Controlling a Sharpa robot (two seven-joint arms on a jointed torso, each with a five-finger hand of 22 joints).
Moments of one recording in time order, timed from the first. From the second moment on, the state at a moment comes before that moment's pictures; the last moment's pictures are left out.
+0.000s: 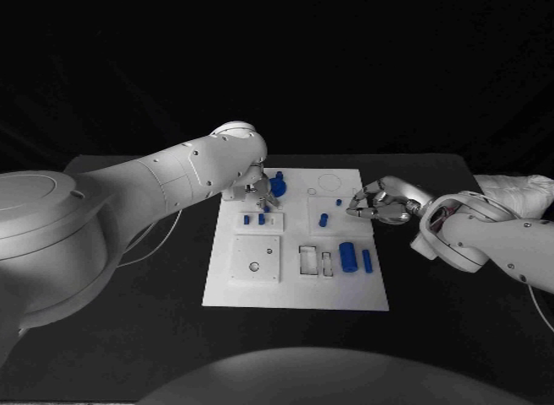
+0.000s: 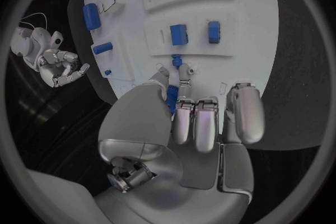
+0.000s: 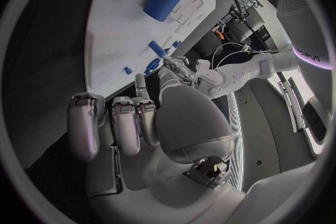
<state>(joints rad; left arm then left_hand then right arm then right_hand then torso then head) 1.27 -0.22 -0.11 0.73 -1.01 0.36 -0.67 1.16 -0.02 0.08 0.20 0.06 1.11 0.04 0.16 0.57 1.46 -0.02 1.56 1.31 1.47 -0.07 1.57 1.31 0.05 1.46 0.05 1.34 1.31 1.18 -0.87 -0.21 1.45 -1.07 -0.33 0.08 1.32 0.12 -0.07 0.25 0.35 0.84 0.14 0.25 0.47 1.46 0.06 1.57 1.31 1.46 0.01 1.57 1.31 0.03 1.47 0.11 1.44 1.31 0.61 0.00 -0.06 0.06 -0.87</state>
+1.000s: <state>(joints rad) 1.27 -0.23 -0.11 0.75 -1.05 0.37 -0.67 1.21 0.00 0.09 0.16 0.25 0.99 0.03 0.36 0.82 1.47 -0.03 1.56 1.31 1.47 -0.08 1.57 1.31 0.05 1.47 0.04 1.33 1.31 1.18 -0.87 -0.21 1.44 -1.07 -0.33 0.08 1.33 0.11 -0.07 0.25 0.35 0.84 0.14 0.25 0.47 1.46 0.06 1.58 1.31 1.46 0.01 1.57 1.31 0.03 1.47 0.11 1.44 1.31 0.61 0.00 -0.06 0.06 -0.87</state>
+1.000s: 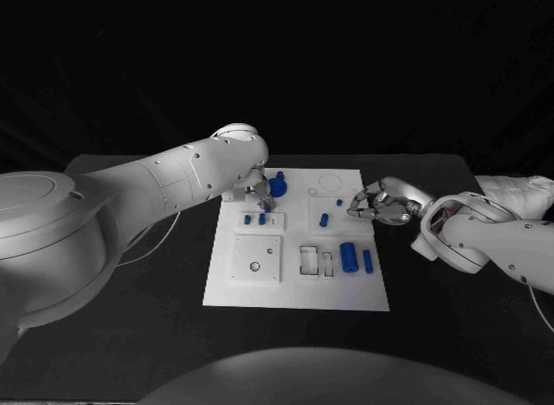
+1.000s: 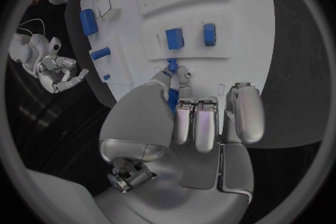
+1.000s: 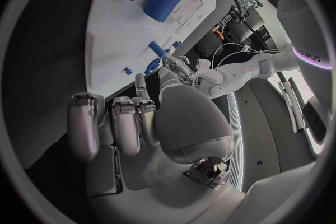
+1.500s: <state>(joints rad) 1.27 -0.24 -0.11 0.77 -1.07 0.38 -0.67 1.16 -0.01 0.06 0.19 0.06 0.91 0.01 0.43 0.96 1.47 -0.03 1.56 1.31 1.47 -0.08 1.57 1.31 0.05 1.46 0.04 1.32 1.31 1.18 -0.87 -0.21 1.44 -1.07 -0.33 0.08 1.33 0.11 -0.07 0.25 0.35 0.84 0.14 0.25 0.47 1.46 0.06 1.58 1.31 1.46 0.01 1.57 1.31 0.03 1.47 0.11 1.44 1.31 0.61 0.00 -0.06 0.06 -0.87</state>
